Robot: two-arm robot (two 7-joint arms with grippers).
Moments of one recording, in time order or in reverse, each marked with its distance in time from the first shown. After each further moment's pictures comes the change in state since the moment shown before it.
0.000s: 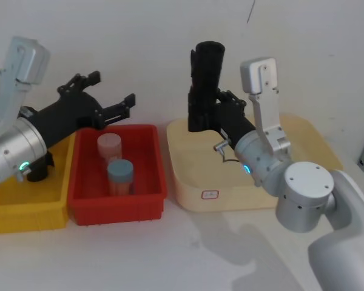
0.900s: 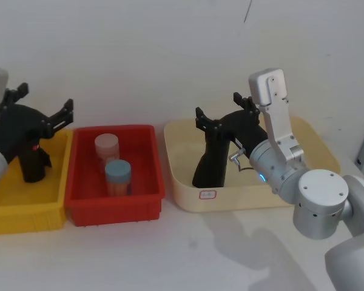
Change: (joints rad) left arm 0.166 0.028 -0.089 -0.142 0.143 0.048 0.346; right arm -0.041 0.065 0.014 -0.031 -0.046 0.009 0.011
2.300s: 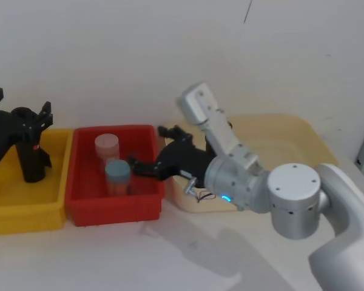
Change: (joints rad) left arm 0.050 0.000 -0.032 -0.030 0.050 0.007 0.104; right arm 0.032 0.056 -0.175 -0.114 0.036 0.209 0.272
